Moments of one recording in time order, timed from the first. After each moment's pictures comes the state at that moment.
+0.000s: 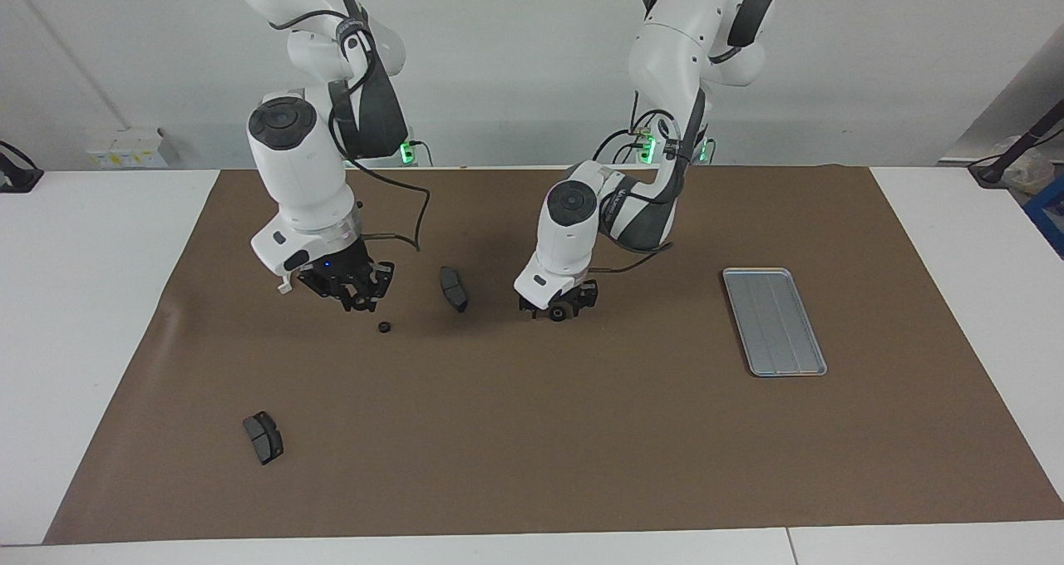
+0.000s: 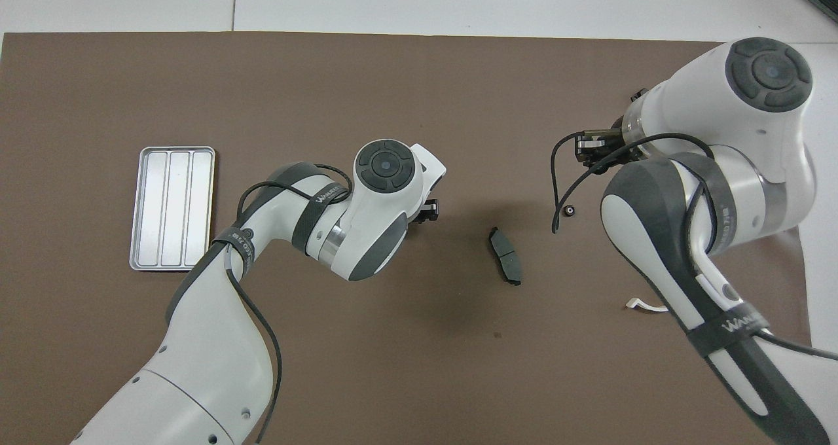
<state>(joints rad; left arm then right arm) -0.54 0.53 -0.12 -1.67 0.02 2.18 -0.63 -0.08 0.23 0.29 -1.71 -0.10 1.99 0.29</state>
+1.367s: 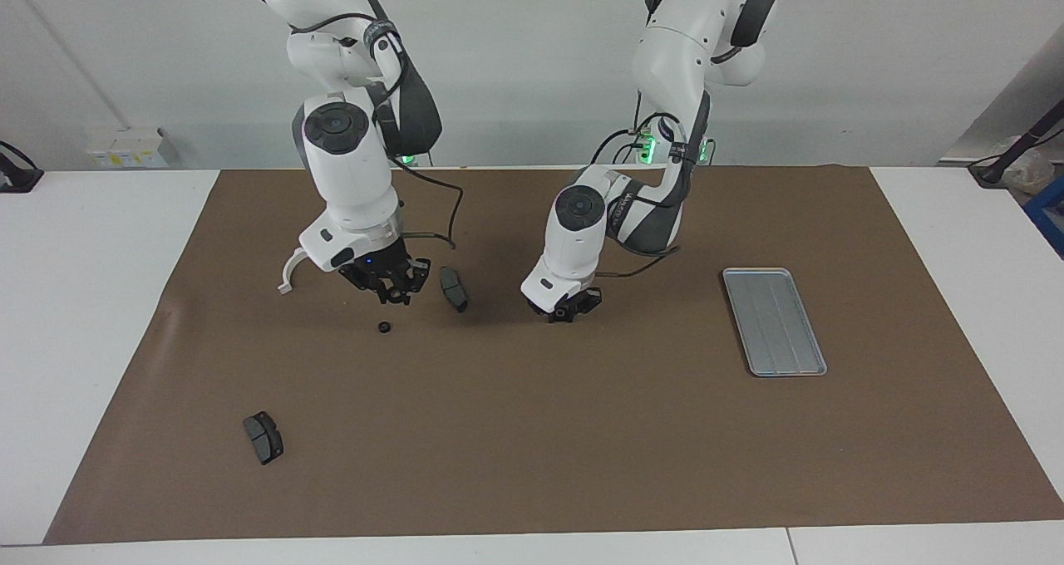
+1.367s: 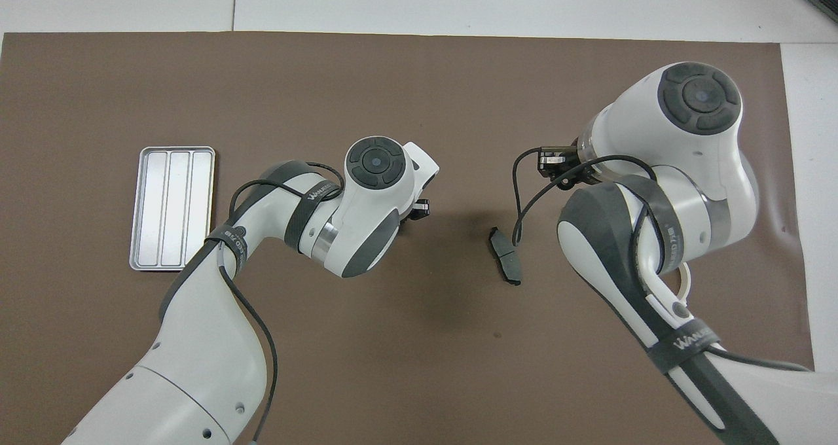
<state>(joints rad) -0.53 0.52 -0.12 -1.68 0.02 2.18 -0.59 -0.01 0.23 0.29 -1.77 -0.10 2.02 0.41</state>
